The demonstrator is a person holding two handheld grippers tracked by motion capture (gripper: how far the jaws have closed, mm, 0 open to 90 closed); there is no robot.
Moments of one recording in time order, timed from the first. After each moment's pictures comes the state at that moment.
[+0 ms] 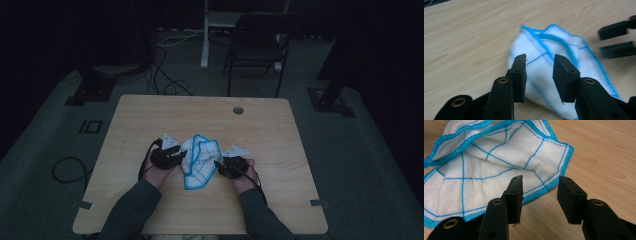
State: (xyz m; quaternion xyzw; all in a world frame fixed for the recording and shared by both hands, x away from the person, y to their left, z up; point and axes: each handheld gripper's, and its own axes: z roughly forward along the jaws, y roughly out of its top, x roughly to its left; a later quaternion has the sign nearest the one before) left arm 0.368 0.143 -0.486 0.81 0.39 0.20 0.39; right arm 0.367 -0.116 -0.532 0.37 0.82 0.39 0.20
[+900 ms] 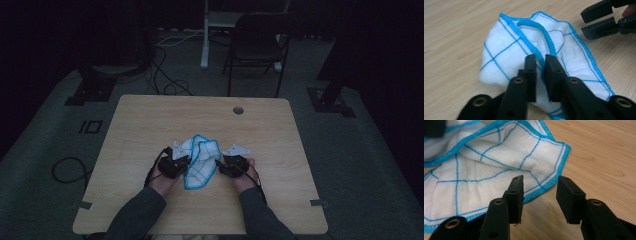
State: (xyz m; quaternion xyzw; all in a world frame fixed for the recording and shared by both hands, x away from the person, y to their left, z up) left arm 0.349 0.126 -0.497 0.83 0.37 0.21 0.36; right arm 0.372 -0.119 -0.534 0.39 0.81 0.39 0.19
